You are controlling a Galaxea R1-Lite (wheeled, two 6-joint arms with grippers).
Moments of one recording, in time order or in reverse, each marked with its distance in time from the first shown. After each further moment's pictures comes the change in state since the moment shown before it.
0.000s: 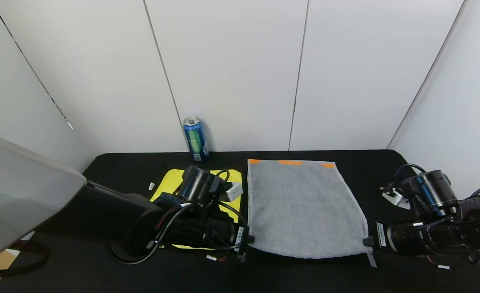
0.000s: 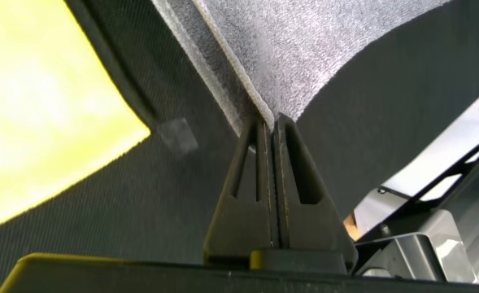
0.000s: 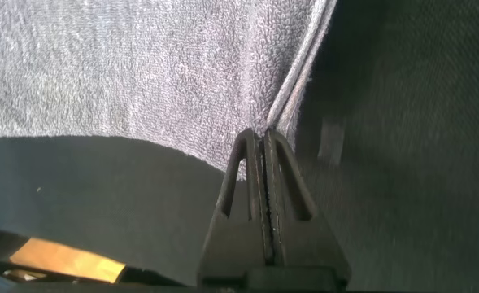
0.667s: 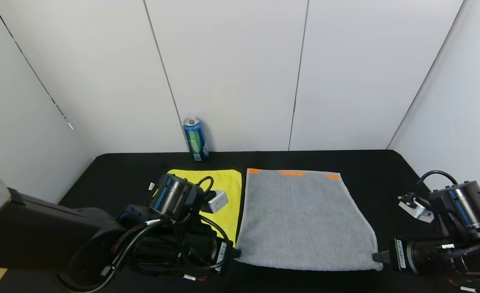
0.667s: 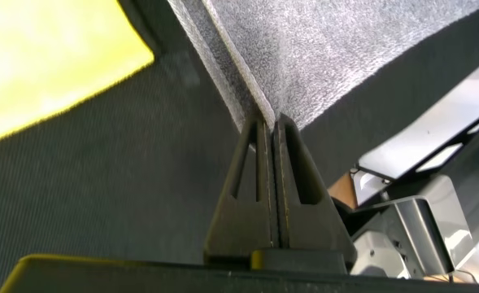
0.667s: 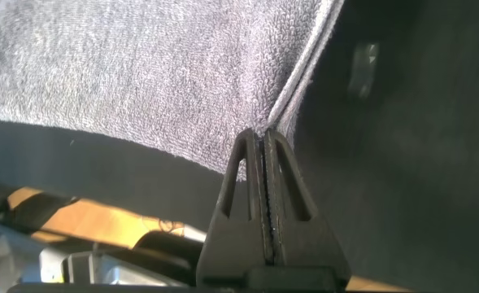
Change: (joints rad) left arm -0.004 -0.157 0.171 -0.002 0.025 0.004; right arm 0.072 -0.206 0.147 0.006 0.001 0.066
